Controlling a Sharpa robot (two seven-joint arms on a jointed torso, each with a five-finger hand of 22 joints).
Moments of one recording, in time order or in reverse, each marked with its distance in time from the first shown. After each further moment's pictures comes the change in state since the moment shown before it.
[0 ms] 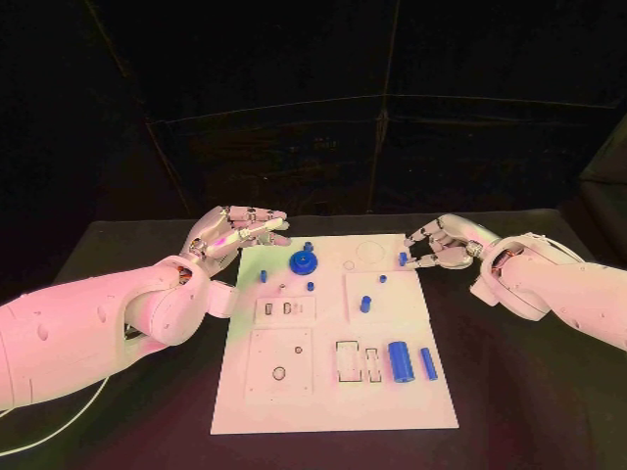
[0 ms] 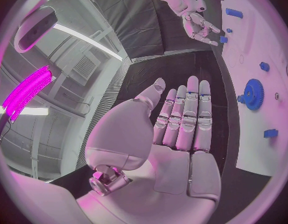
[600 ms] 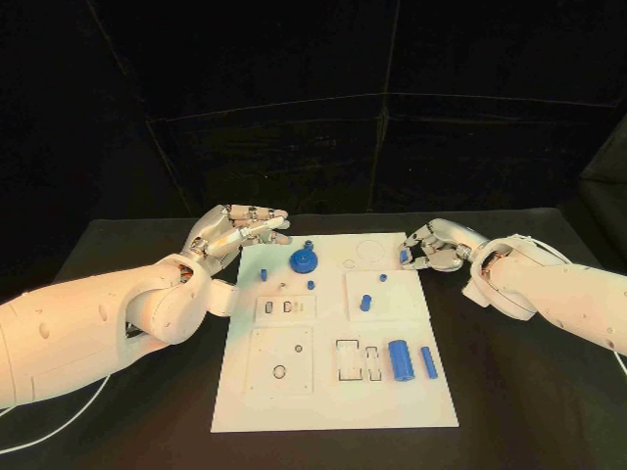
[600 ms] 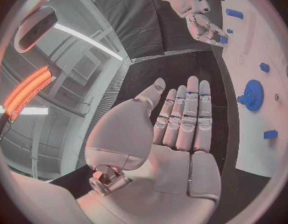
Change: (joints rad) left arm 0.000 0.002 0.000 0.000 0.000 0.001 0.000; left_hand 0.000 0.000 0.000 0.000 0.000 0.000 0.000 0.000 0.000 0.000 0.000 0.000 0.000 0.000 0.000 -0.006 0.001 0.000 0.000 0.000 -0.005 -0.001; right arm -0.014 0.049 0.001 -0.044 -0.045 0.019 -0.027; right_hand 0.047 0.047 0.056 -0.050 -0.043 0.032 0.000 0.005 0.000 0.001 -0.001 0.009 0.111 -0.002 0.002 0.000 0.000 0.000 0.000 0.000 0.000 0.000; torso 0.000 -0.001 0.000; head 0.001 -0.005
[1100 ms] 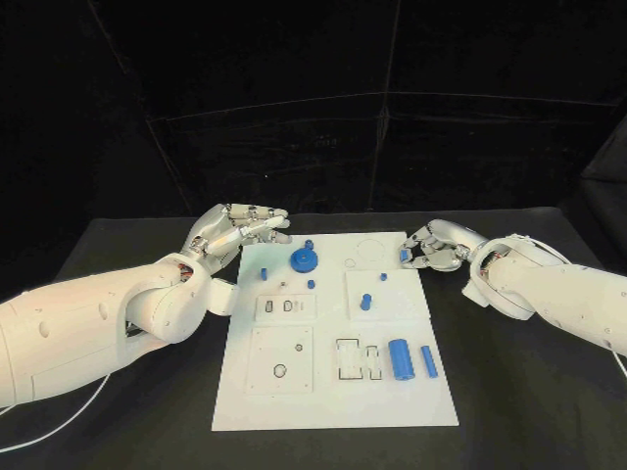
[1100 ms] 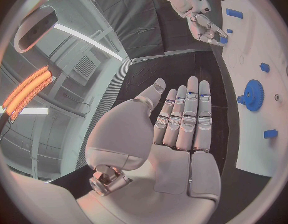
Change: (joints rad) left arm 0.000 -0.002 0.000 0.001 0.000 0.000 0.000; left_hand 0.000 0.000 0.000 0.000 0.000 0.000 0.000 0.000 0.000 0.000 0.000 0.000 0.000 0.000 0.000 0.000 0.000 0.000 0.000 0.000 0.000 0.000; right arm -0.003 0.006 -0.001 -0.007 -0.017 0.001 -0.011; right_hand -0.028 0.030 0.049 -0.008 -0.004 0.050 -0.008 0.010 0.002 0.003 -0.003 0.010 0.030 0.004 -0.004 0.000 0.001 0.000 -0.003 -0.003 0.000 0.000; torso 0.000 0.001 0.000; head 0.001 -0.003
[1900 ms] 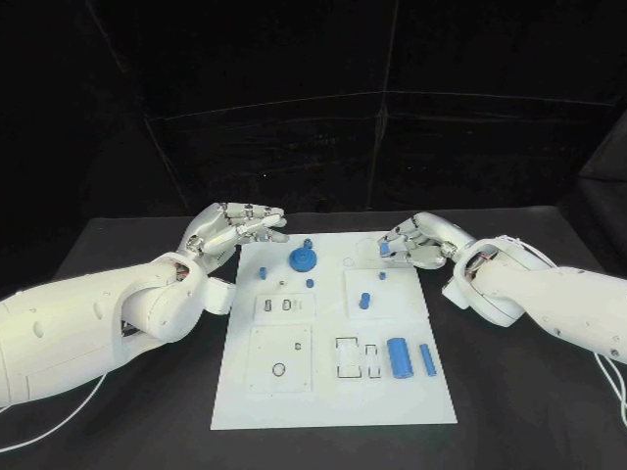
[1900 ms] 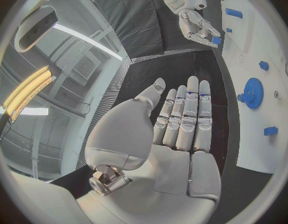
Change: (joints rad) left arm 0.000 -0.009 0.000 0.002 0.000 0.000 -0.001; left_hand 0.000 0.000 0.000 0.000 0.000 0.000 0.000 0.000 0.000 0.000 0.000 0.000 0.000 0.000 0.000 0.000 0.000 0.000 0.000 0.000 0.000 0.000; right arm 0.008 -0.038 0.001 0.209 0.060 -0.123 -0.049; right_hand -0.029 0.027 0.083 -0.035 0.019 0.042 -0.011 0.020 0.000 0.005 -0.013 0.016 -0.011 -0.001 -0.025 0.005 0.000 0.000 0.001 -0.024 0.005 0.000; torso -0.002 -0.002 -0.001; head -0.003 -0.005
